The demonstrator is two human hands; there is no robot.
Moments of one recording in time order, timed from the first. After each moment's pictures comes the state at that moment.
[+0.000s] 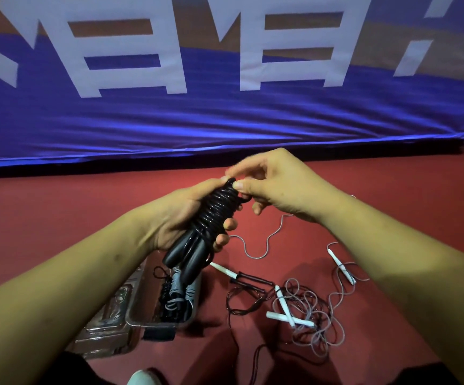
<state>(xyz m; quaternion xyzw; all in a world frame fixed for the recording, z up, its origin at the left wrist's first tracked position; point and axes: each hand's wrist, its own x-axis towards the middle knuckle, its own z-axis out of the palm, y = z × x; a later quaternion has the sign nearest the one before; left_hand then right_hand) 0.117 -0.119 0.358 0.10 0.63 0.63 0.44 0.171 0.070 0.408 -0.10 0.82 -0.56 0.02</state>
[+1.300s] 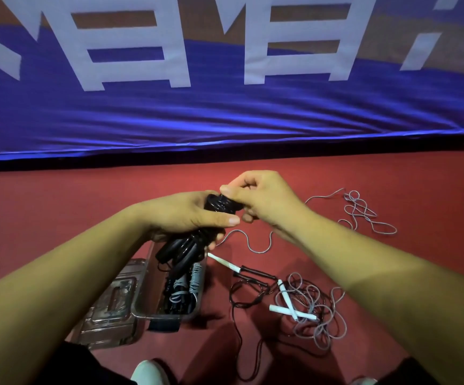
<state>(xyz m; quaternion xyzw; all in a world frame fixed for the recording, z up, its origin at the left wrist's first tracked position) 0.140 -0.131 0.384 0.18 0.73 0.50 0.43 0.165 0.036 0.362 0.03 0.75 -0.66 0.01</state>
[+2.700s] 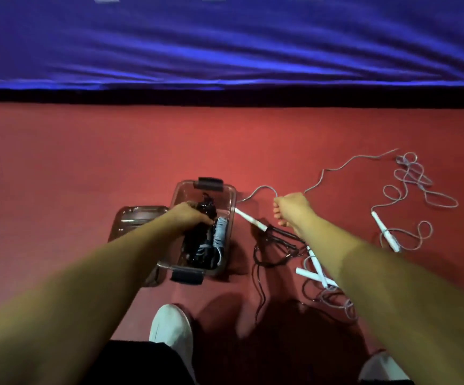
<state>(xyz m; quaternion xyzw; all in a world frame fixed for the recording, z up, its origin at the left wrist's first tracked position) 0.093 -0.208 0.175 -0.16 0.80 0.47 0.33 0.100 0.031 0.138 0.34 0.74 -0.57 0.14</state>
